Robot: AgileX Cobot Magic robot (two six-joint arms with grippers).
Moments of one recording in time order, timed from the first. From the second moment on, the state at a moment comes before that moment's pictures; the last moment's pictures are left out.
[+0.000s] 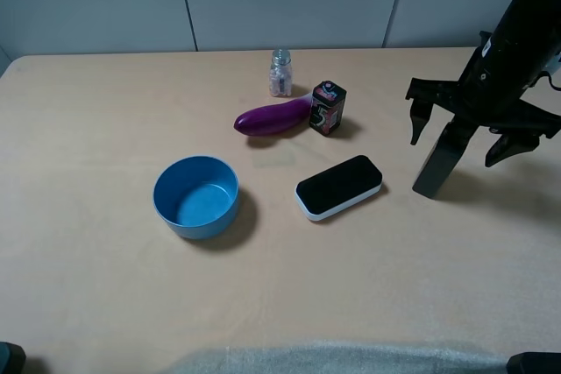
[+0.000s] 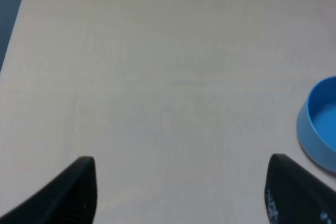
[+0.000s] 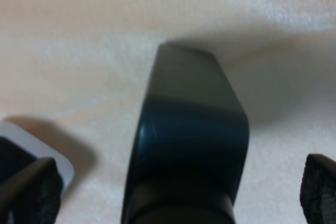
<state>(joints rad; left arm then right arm) -0.06 -0.01 -0.50 0.09 1.06 -0.06 0.25 1.72 -0.99 0.04 0.89 0.62</state>
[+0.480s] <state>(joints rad) -0.06 -0.01 -0.50 0.09 1.06 -0.06 0.25 1.79 -0.99 0.06 0.86 0.67</state>
